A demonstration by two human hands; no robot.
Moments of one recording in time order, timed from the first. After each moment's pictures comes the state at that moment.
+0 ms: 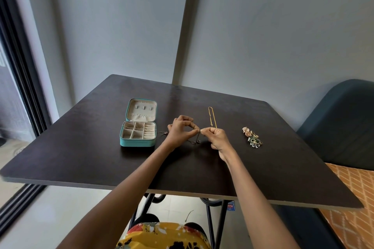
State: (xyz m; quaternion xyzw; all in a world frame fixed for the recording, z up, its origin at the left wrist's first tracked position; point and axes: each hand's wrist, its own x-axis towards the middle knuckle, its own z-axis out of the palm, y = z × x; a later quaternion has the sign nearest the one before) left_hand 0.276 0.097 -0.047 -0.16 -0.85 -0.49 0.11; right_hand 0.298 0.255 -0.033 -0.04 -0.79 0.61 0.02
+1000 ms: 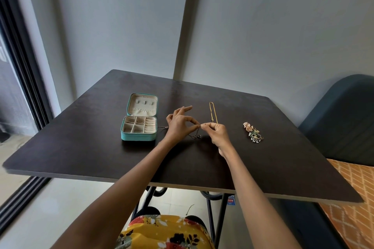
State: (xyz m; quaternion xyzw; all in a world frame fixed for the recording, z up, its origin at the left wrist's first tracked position) left_hand 0.277 0.098 -0.045 -0.16 -0.89 -0.39 0.18; right_hand 0.302 0.252 -0.037 -0.02 -0.80 0.60 0.07
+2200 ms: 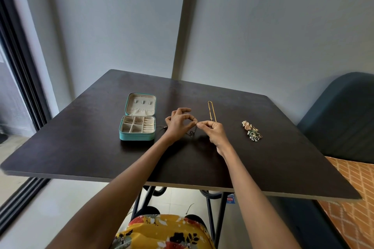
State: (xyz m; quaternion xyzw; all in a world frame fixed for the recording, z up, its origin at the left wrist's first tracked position) left_hand 0.272 0.098 -0.048 -0.15 -0.88 -0.43 0.14; right_hand 0.308 0.246 -0.030 -0.01 -0.80 0.59 0.06
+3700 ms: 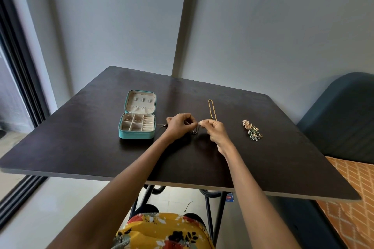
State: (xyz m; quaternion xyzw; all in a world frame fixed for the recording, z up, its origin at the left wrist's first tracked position) left_hand 0.273 0.098 -0.047 -0.14 -0.87 -0.47 0.08; right_hand 0.310 0.247 -0.025 -0.02 -0.80 0.60 0.04
